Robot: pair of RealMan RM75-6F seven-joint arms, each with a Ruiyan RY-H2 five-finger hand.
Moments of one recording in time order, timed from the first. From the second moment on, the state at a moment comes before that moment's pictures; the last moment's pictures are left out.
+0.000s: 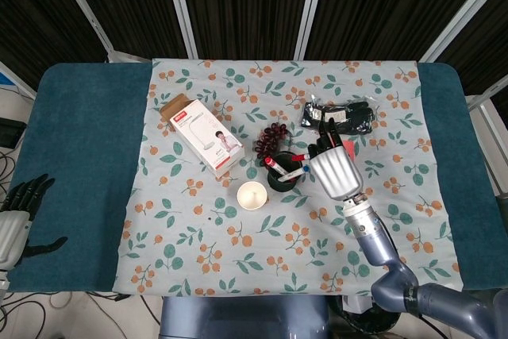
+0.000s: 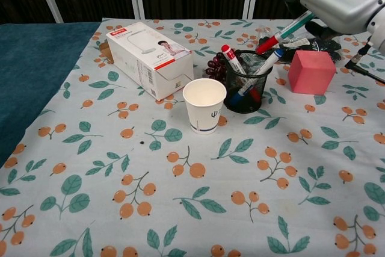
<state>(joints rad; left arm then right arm) -0.12 -1.06 -0.01 -1.67 1.52 1.42 -0.10 0.61 -1.58 0.25 -1.37 -1.51 1.27 -0.97</state>
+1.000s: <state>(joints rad) -0.12 -1.06 -0.01 -1.67 1.51 1.42 -0.11 0.65 -1.70 0.20 -1.25 -1.51 1.28 -1.01</state>
